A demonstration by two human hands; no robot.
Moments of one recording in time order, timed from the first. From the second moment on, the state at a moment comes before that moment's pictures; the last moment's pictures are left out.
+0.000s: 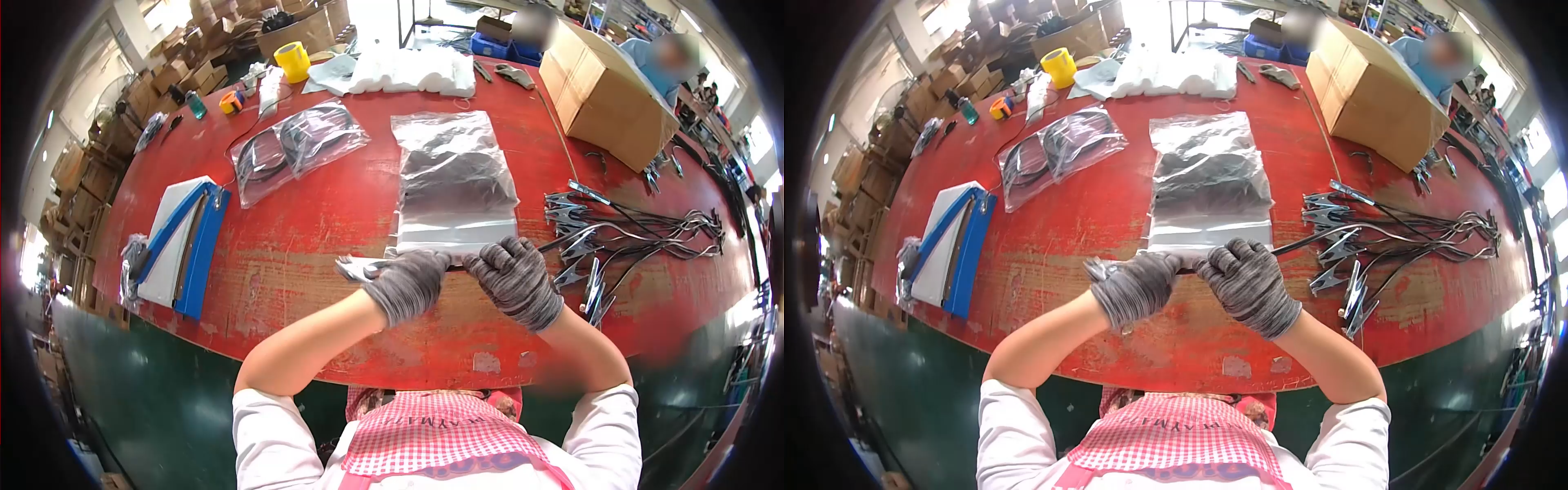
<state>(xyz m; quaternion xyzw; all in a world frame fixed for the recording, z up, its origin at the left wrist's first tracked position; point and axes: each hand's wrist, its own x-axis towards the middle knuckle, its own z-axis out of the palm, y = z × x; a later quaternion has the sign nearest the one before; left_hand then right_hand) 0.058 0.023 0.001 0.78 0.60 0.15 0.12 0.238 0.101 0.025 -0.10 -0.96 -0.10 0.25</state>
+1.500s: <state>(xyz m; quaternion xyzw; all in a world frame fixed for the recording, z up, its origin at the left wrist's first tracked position) -0.090 -0.058 0.005 0.10 0.09 0.65 0.74 0.360 0.246 -0.085 -0.40 -0.91 -0.04 0.09</state>
